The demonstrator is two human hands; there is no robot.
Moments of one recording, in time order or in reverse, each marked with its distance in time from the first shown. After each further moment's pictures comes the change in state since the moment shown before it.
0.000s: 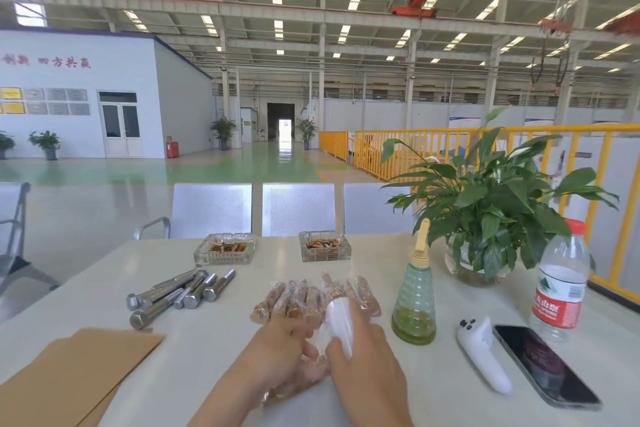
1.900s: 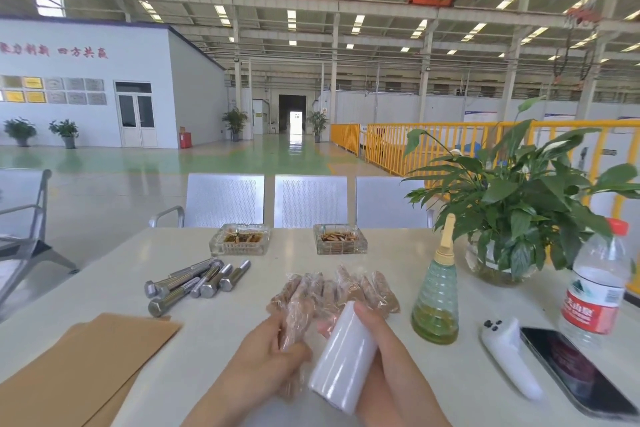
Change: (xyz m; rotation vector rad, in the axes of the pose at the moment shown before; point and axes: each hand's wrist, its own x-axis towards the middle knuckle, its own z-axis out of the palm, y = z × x) left_hand -0.005 -0.046 -0.034 0.027 0.073 0.241; right_hand -0.080 0.085 0.003 1.526 -0.546 0.289
